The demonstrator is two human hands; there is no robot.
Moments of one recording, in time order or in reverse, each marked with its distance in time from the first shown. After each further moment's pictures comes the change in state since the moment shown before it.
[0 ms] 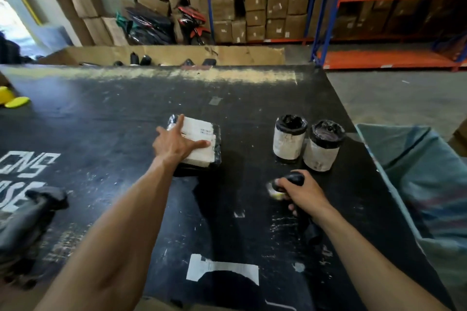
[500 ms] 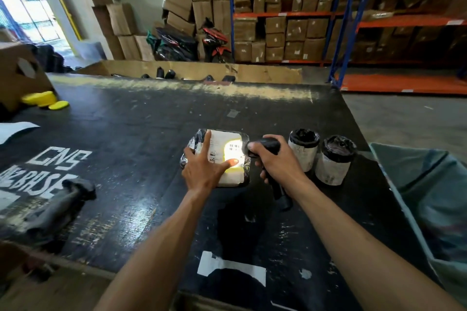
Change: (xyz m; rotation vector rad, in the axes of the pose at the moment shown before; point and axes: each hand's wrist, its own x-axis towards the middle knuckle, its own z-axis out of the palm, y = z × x) left_hand -0.086 -0.001 0.031 -0.271 0.263 0.063; right_hand -0.039 -0.101 0.054 0.126 -0.126 -0.428
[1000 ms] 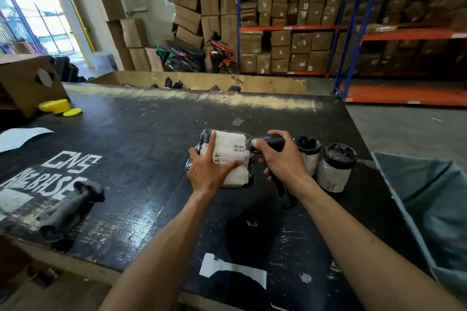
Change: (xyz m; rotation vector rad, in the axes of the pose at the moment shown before) left_hand -0.008 0.015 -0.015 -0.015 0.074 0.034; right_hand -0.016 -0.024 -0.007 0.006 0.028 -0.117
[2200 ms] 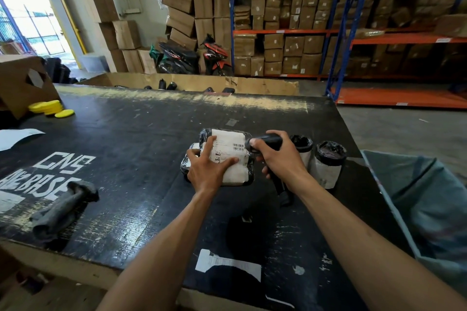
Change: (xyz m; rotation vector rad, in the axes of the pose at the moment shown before) left_hand -0.010 0.003 0.009 -0.256 0.090 -0.024; right_hand -0.007 -0.001 -0.009 -0.023 -0.008 0.018
